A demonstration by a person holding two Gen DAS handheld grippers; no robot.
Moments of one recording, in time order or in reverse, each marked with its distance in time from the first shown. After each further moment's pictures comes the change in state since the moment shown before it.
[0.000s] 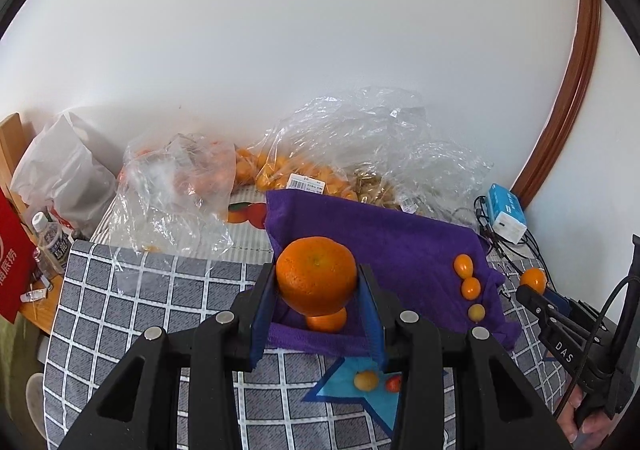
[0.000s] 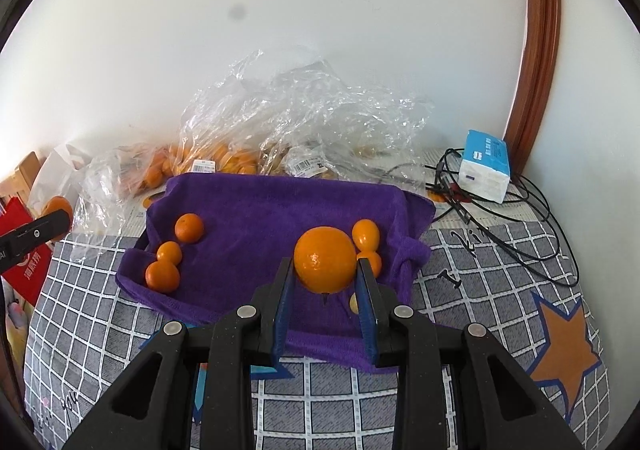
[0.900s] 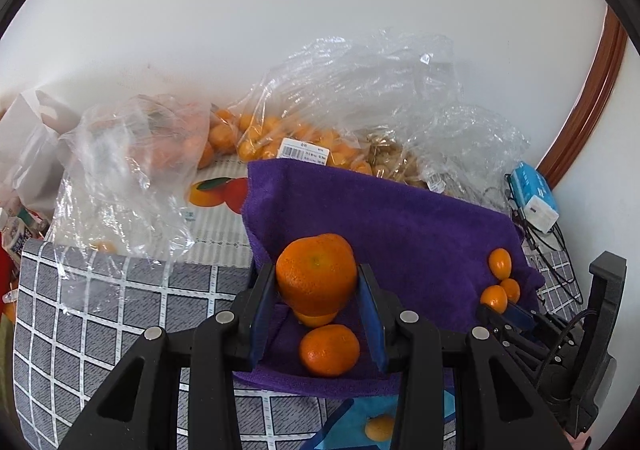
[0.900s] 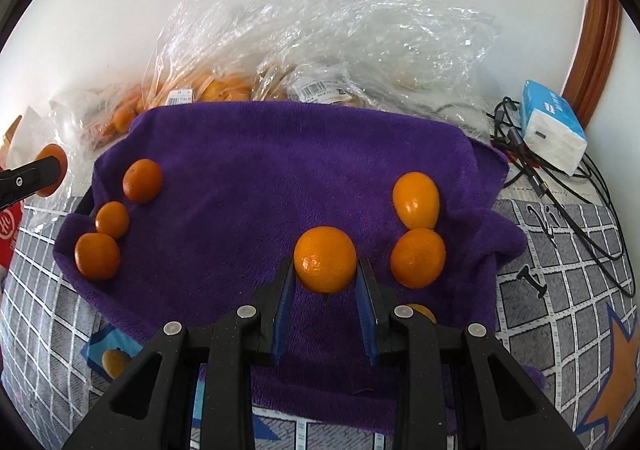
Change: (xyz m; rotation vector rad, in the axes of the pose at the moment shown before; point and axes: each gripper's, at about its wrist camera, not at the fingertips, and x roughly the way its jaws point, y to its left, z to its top) left arm 0.096 -0.007 0.002 0.007 0.126 0.008; right arm 0.124 0.002 -0.017 -0.058 0.176 0.048
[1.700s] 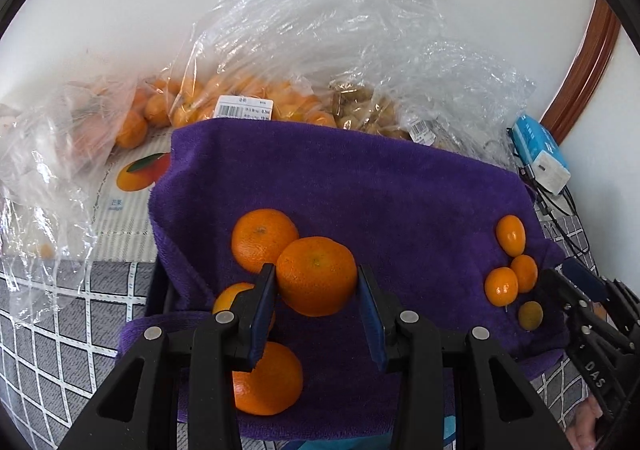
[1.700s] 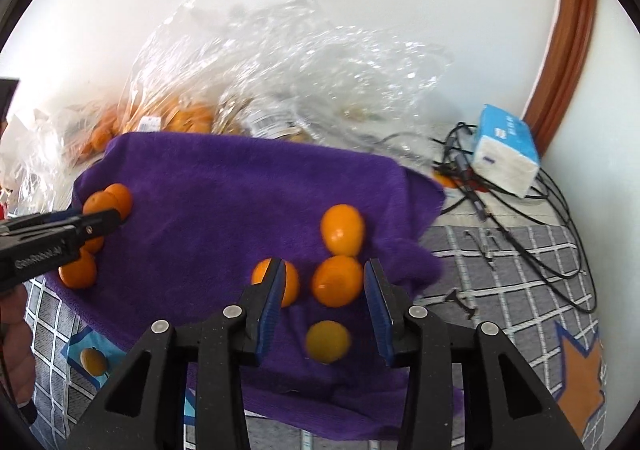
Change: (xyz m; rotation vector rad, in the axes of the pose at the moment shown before) left arm 0.064 -0.041 -0.008 0.078 0.118 -0.008; right arm -0.031 -0.031 0.011 0.000 -0.071 -0.103
